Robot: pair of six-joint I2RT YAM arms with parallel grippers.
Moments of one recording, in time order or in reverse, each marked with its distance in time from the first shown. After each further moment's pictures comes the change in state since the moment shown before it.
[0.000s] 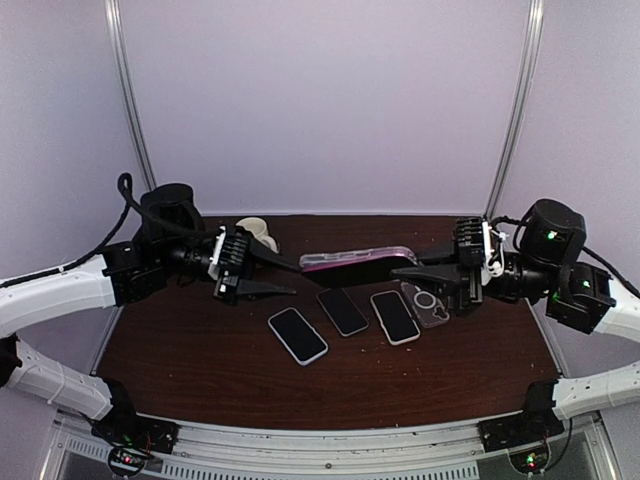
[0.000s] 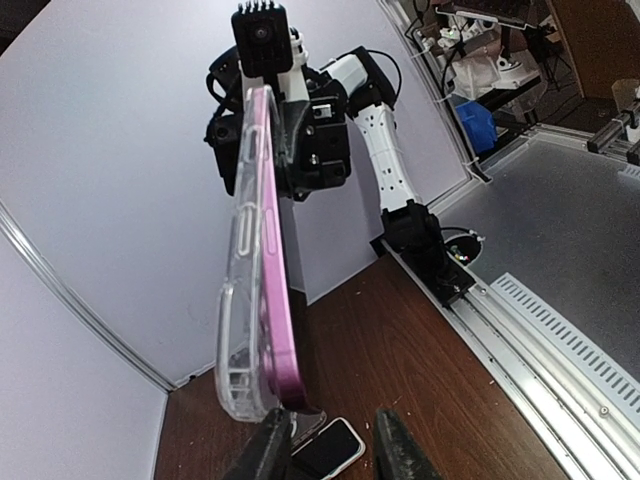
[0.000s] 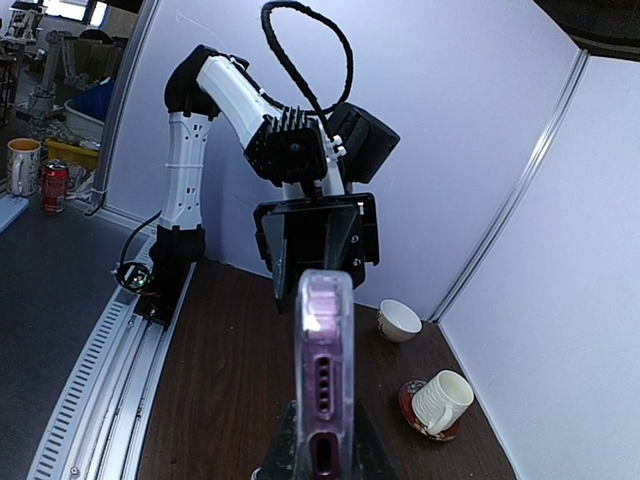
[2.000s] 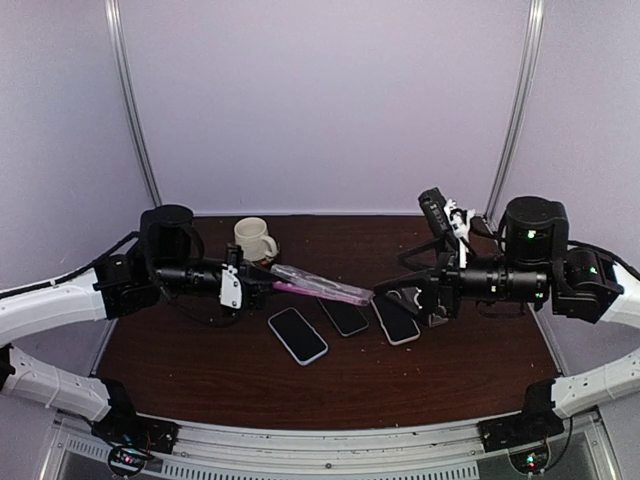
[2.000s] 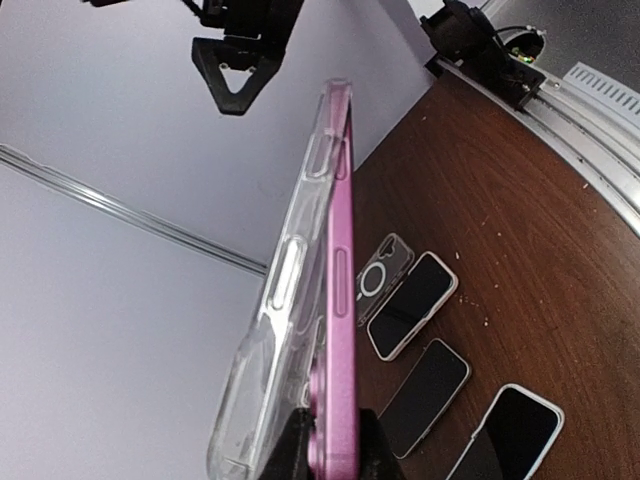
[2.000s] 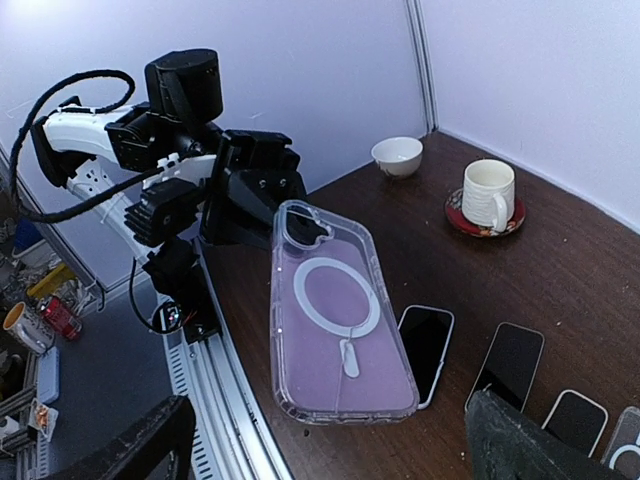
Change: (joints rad) left arm -0.009 -0.075 -0.083 -0.158 -0.422 0.438; right arm 0.122 0.055 0.124 -0.327 0.396 0.674
